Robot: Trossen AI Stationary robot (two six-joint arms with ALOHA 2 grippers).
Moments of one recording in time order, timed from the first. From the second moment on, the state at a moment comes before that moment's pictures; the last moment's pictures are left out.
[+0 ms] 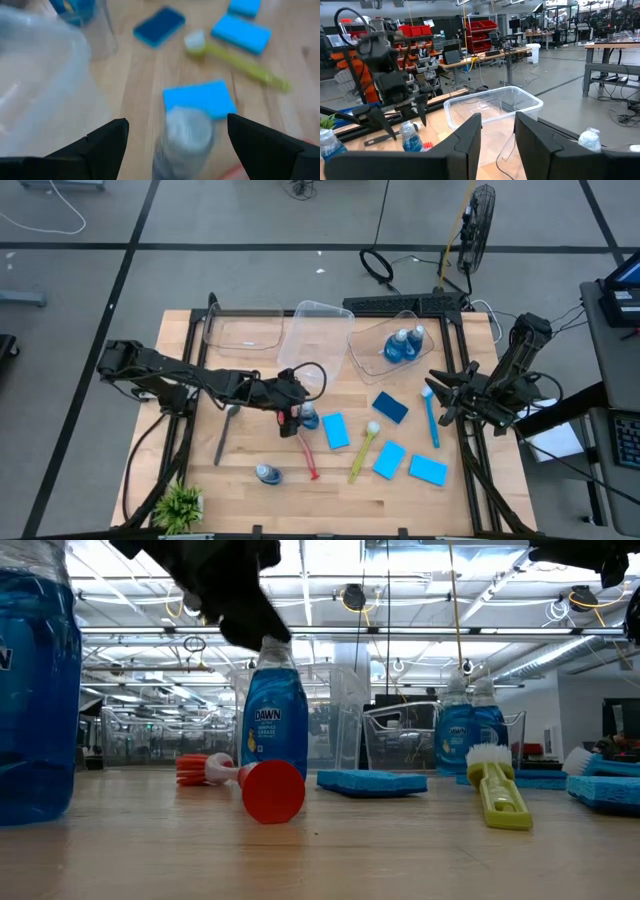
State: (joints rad) left arm -0.13 1.45 0.93 -0.17 -0.15 -0.13; right arm 1.01 0.54 0.28 0.87 1.57 -0.45
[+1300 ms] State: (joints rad) left arm -0.10 1.47 0.94 -0.15 -0.08 -0.13; right arm 1.01 0.54 0.28 0.87 1.57 -0.44
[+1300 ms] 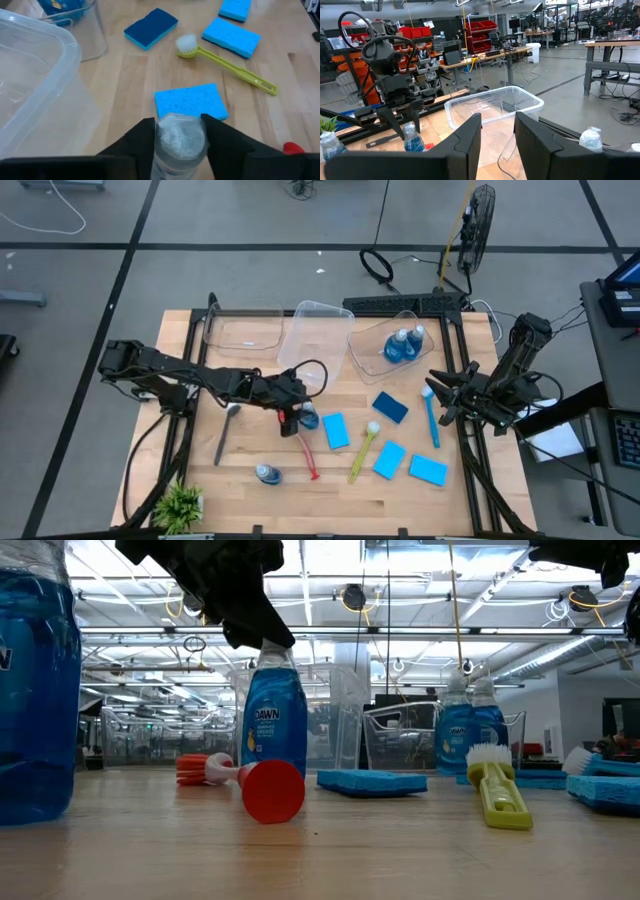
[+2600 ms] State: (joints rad) left arm -0.03 1.53 1.45 -0.28 -0.12 -0.21; right arm 0.88 0.58 0.29 0.89 1.23 -0.46
